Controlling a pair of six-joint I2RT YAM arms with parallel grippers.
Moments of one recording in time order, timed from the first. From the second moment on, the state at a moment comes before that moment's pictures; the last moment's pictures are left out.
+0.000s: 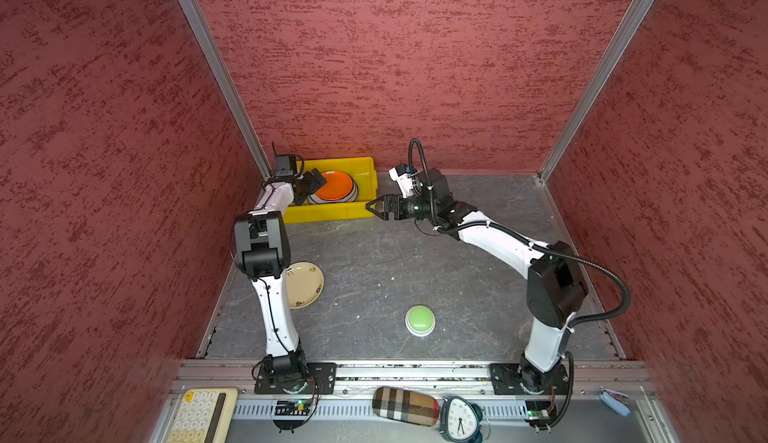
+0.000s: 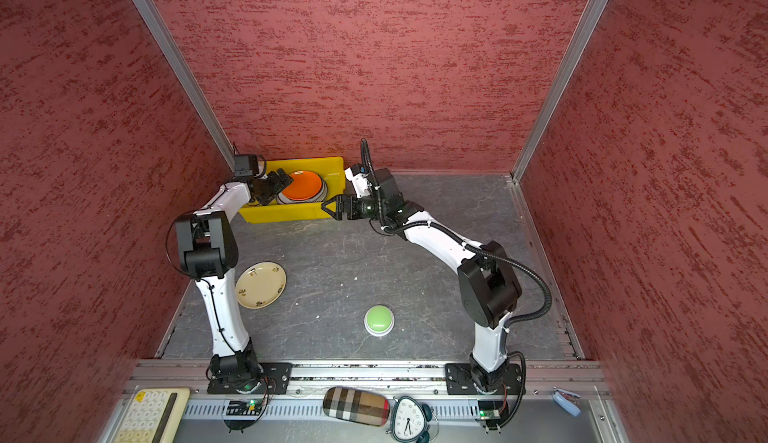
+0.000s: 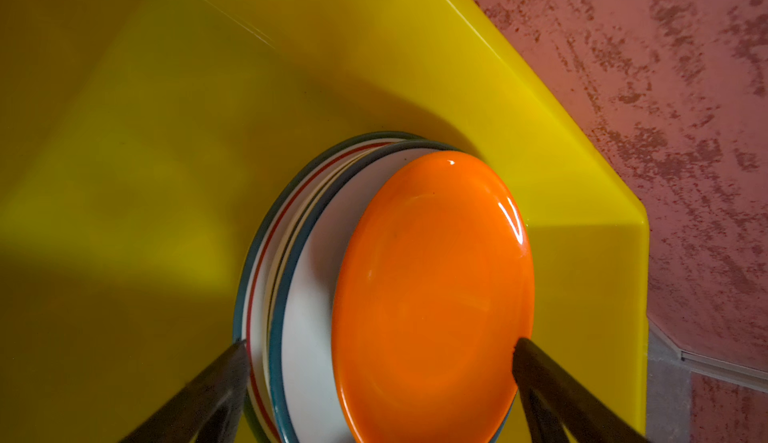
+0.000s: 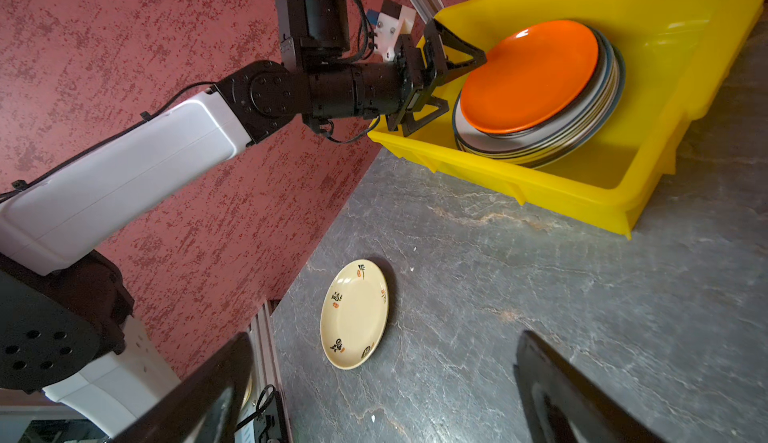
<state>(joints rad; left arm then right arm) 0.14 2.23 1.83 -0.43 0.28 -0.56 0.63 1.85 1.49 -0.03 -0.56 0.58</state>
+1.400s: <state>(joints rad) 0.38 0.87 0.58 -0.67 0.23 -0.66 0.59 1.34 1.00 -0.15 -0.76 0.49</state>
